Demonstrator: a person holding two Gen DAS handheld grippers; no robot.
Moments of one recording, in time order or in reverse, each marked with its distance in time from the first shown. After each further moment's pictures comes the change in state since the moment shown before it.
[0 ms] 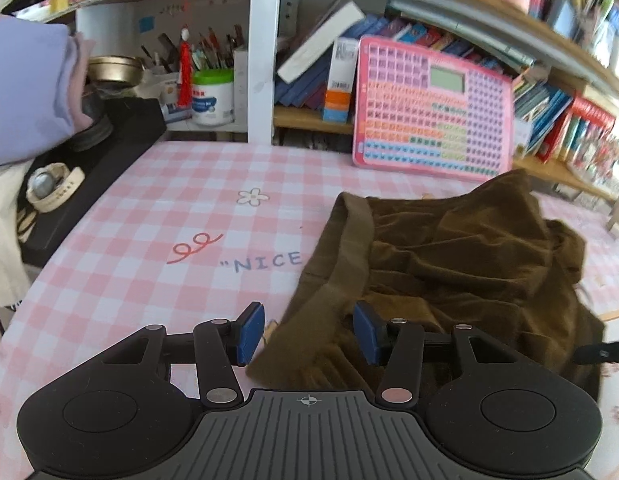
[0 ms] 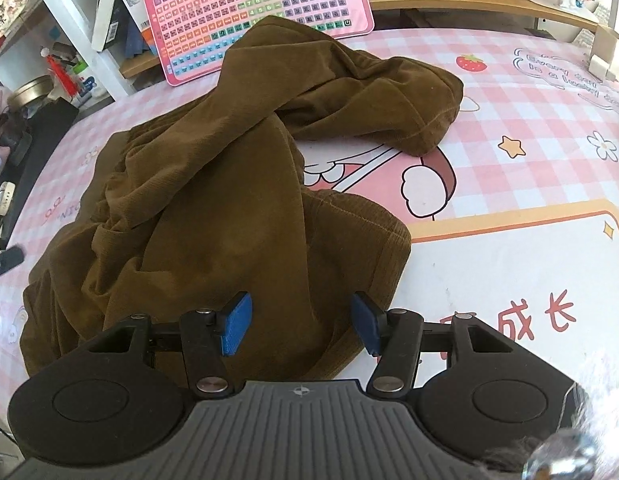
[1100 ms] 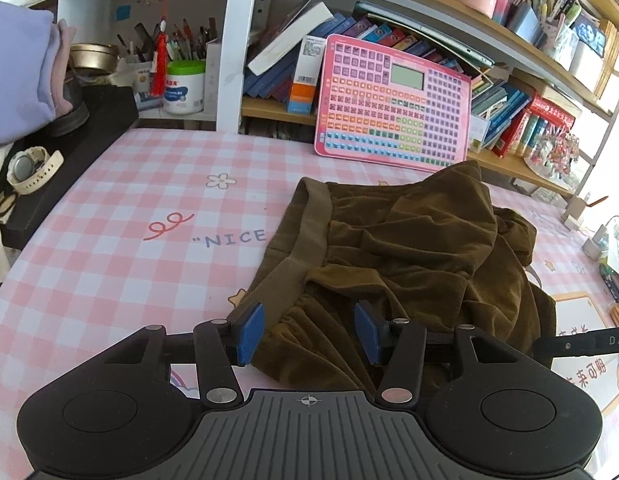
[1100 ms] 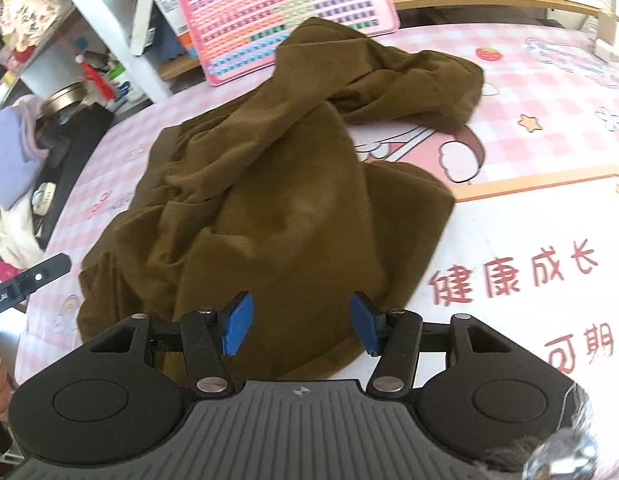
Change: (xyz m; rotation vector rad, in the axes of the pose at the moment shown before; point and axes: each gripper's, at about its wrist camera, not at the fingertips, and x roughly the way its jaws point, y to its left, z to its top) left arm -0.043 0.006 -0.019 -0.026 0.012 -0.136; right arm -0.027 0.024 -0.020 0.039 -0.006 0.093
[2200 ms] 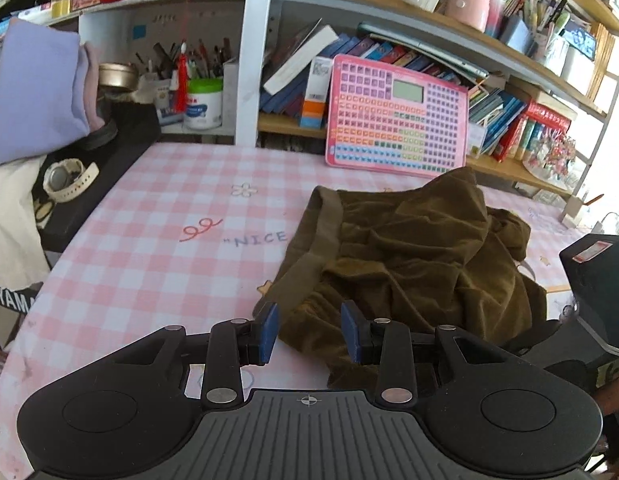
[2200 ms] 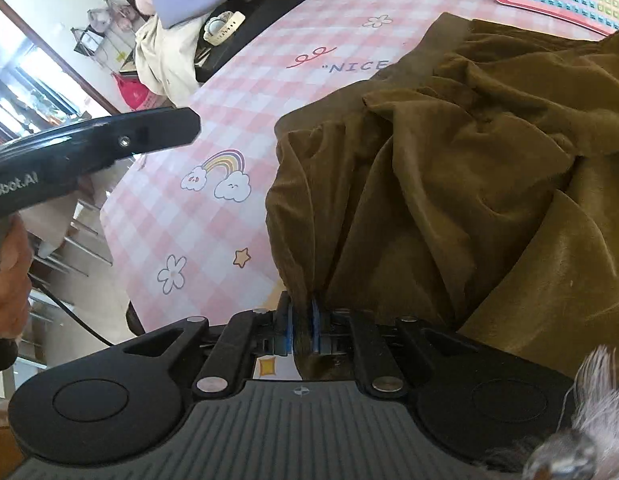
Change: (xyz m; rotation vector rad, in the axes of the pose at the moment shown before) left arm -0.047 0.007 -0.008 0.024 -0.024 0.032; right arm 0.057 0.134 -0.026 -0.506 0.302 0.377
